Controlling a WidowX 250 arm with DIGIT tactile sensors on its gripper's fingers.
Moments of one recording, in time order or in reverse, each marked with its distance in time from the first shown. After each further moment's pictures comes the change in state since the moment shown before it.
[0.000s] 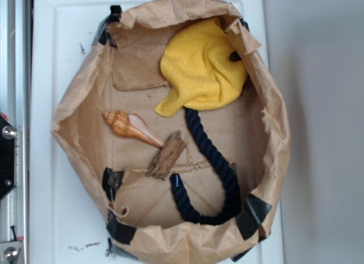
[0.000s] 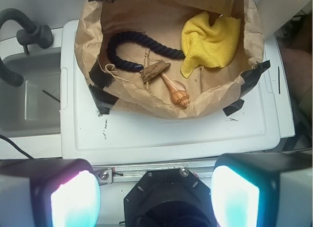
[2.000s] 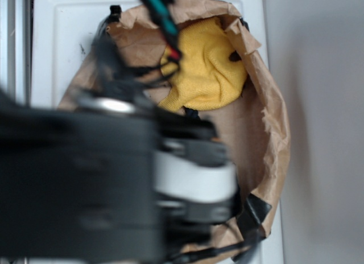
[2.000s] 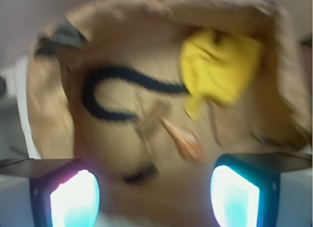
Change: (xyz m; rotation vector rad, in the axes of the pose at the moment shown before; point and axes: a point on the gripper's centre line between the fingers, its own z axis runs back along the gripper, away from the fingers) arm 0.121 -0.010 -0.098 0.068 0.065 0.184
